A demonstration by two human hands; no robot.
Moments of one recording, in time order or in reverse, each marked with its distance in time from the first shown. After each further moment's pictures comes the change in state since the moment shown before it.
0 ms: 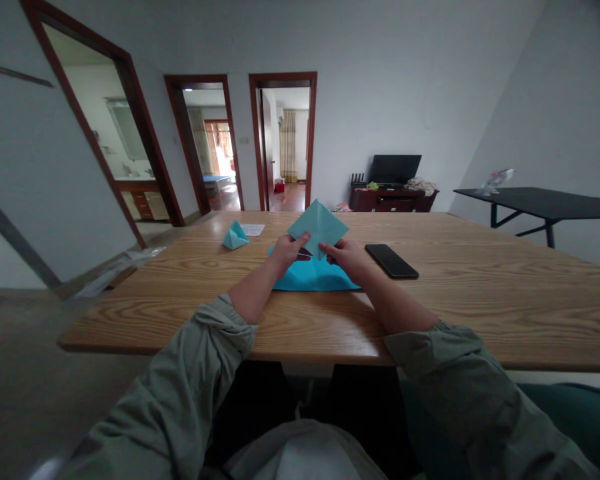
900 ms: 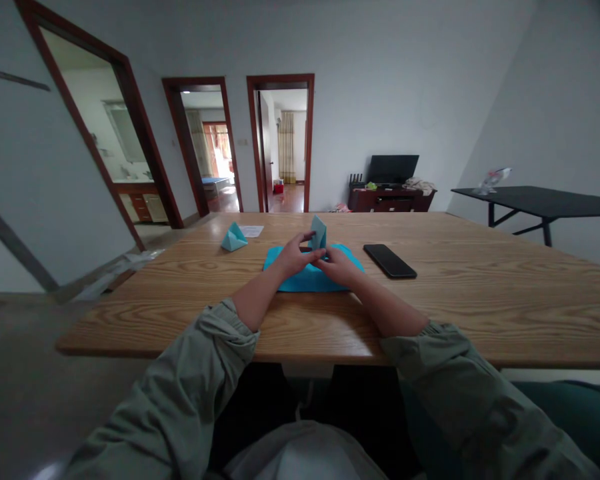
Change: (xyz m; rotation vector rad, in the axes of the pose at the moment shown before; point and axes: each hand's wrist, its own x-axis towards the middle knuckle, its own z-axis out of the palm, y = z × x) left_hand -0.002 -0.010 0.003 0.315 -0.144 0.259; right_hand -0.006 0.002 0.012 -0.483 -0.114 -0.301
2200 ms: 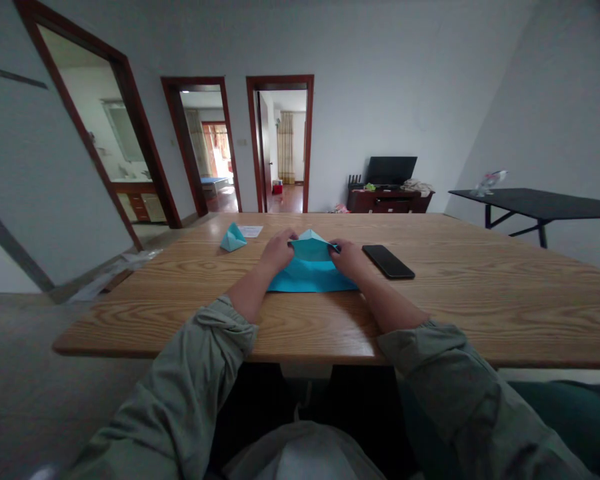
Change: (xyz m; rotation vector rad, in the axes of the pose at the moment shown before) left_hand 0.009 -0.003 -0.036 0.695 0.185 0.129; right_hand 0.008 0.029 -0.022 -0.413 0.253 0.284
